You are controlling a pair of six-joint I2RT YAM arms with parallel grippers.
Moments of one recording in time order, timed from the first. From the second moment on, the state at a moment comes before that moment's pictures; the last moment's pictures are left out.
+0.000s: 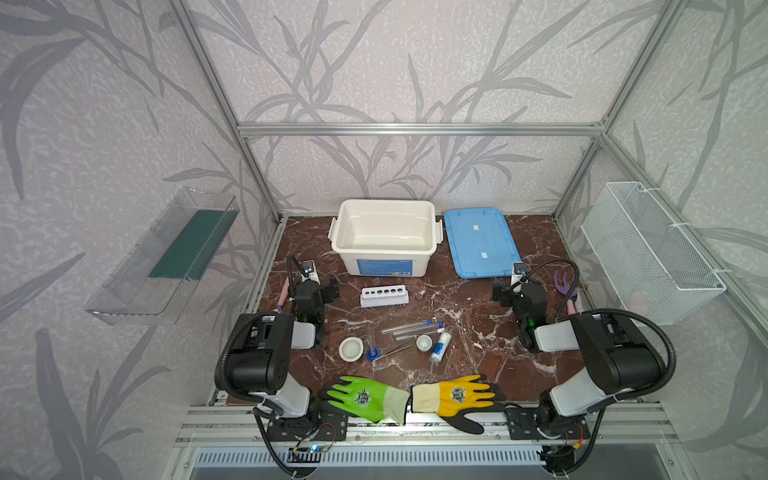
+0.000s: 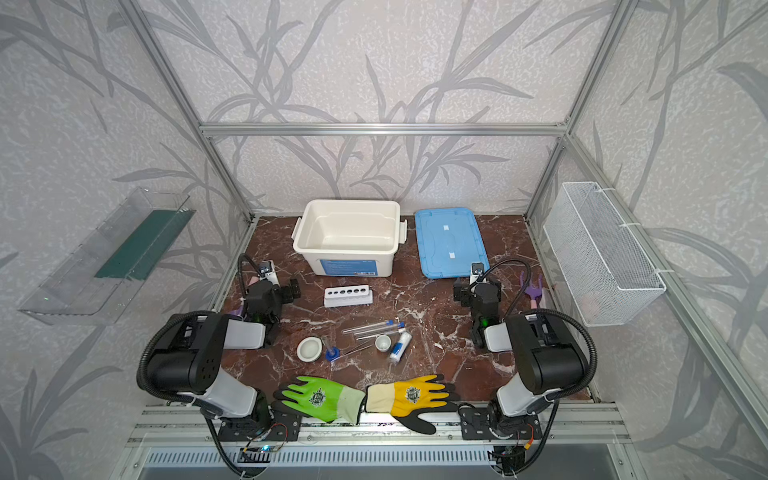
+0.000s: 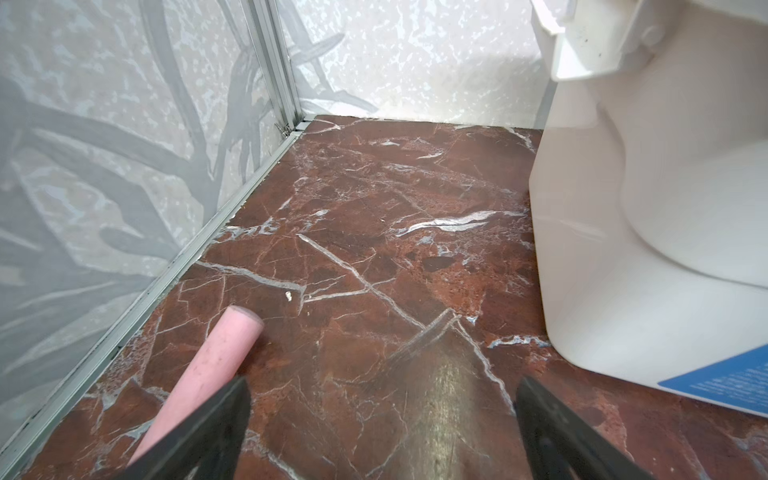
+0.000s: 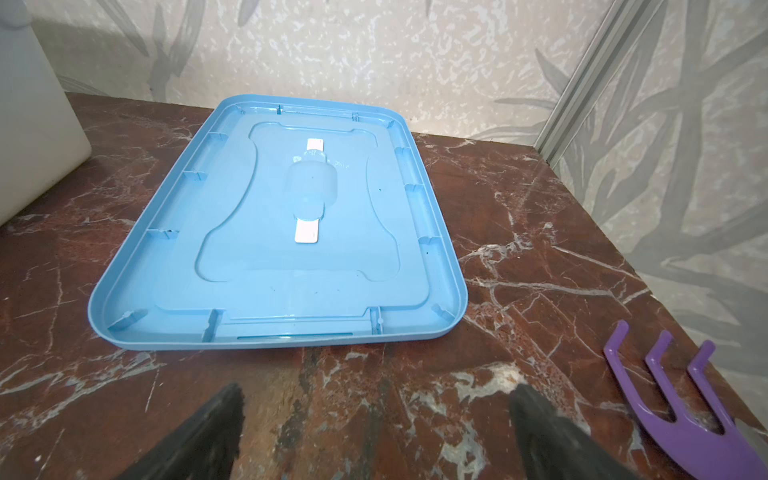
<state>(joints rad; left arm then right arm) 0.01 1.58 0.37 0.87 -0.25 -0.04 0.13 1.59 0.34 0.93 0.21 -0.05</state>
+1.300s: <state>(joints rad) 0.01 1.56 0.36 0.86 -0.26 -0.05 0.13 1.56 0.35 0.88 0.21 -0.05</state>
